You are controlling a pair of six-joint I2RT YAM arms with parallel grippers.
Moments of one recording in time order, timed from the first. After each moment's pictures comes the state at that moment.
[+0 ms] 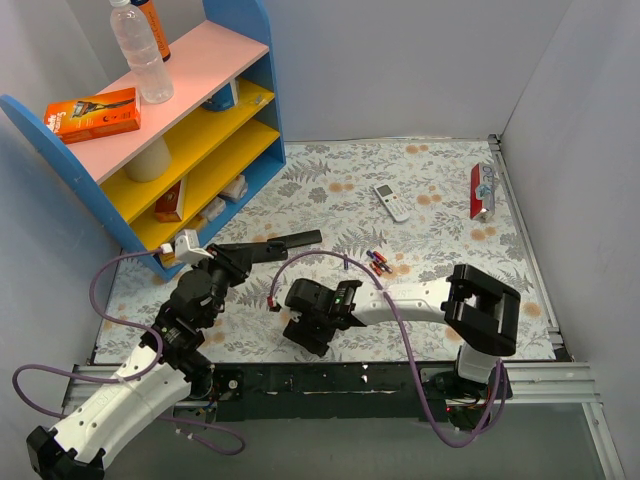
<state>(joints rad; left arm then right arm) -0.64 0.48 0.40 -0.04 -0.43 -0.84 1.27 1.71 1.04 -0.44 -0.06 0.11</state>
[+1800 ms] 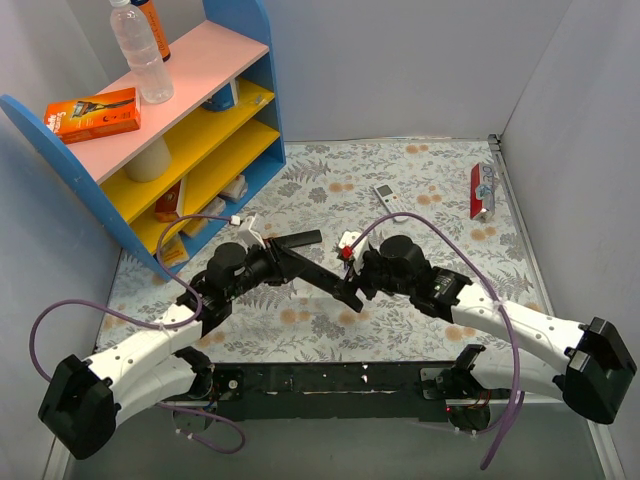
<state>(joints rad) -0.64 0.91 0.45 0.20 0.16 -0.79 0.90 1.07 0.68 -0.13 -0.20 -0.14</state>
